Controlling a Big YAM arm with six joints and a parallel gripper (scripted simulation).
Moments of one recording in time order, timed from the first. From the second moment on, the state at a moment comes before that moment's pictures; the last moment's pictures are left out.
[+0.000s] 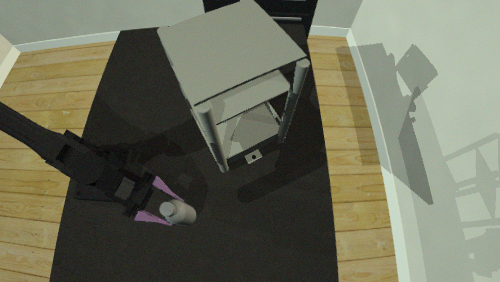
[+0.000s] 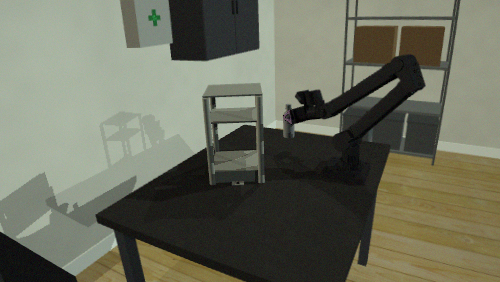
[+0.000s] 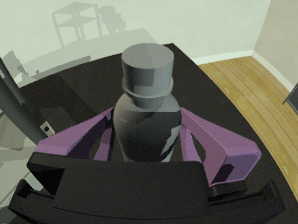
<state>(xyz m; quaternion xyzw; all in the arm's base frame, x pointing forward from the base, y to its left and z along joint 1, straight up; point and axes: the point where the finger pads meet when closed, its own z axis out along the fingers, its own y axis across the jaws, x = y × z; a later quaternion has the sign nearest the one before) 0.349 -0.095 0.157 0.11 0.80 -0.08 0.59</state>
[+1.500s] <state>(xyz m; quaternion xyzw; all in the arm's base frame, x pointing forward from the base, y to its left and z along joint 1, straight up) 0.328 -0.023 0.161 -0.01 0.80 0.01 0.60</state>
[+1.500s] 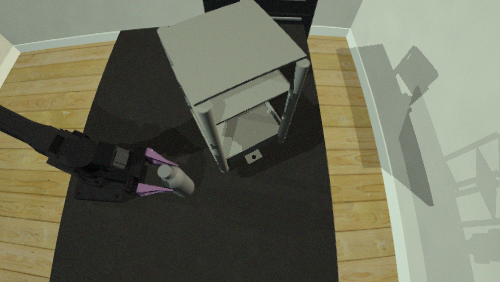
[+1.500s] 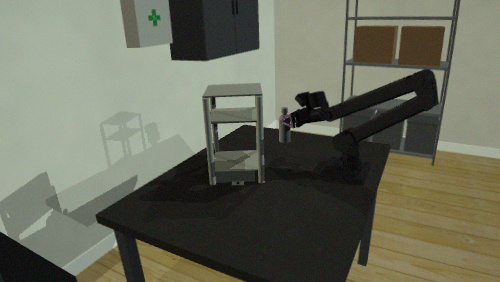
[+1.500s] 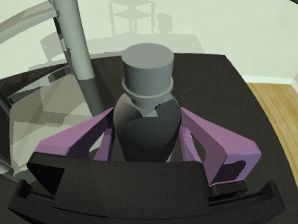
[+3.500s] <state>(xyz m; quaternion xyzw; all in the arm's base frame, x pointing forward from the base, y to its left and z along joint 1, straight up) 0.294 0.037 0.159 -0.13 0.79 0.10 0.59</state>
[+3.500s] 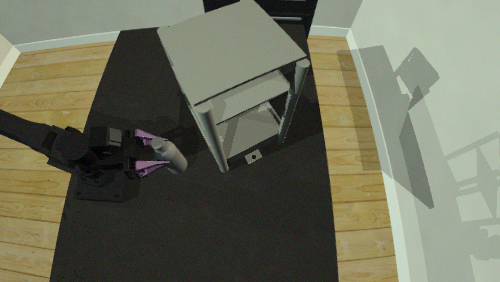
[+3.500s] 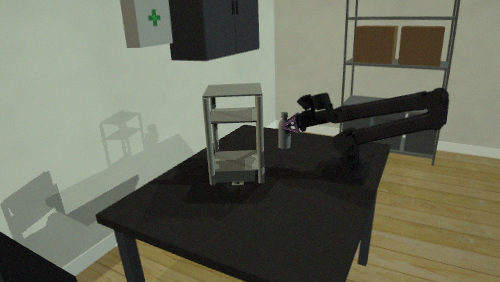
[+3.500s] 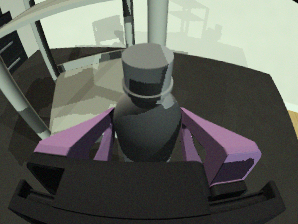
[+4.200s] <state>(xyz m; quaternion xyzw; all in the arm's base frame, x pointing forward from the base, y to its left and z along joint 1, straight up) 0.261 0.074 0.159 -0.22 0.76 0.18 0.58</state>
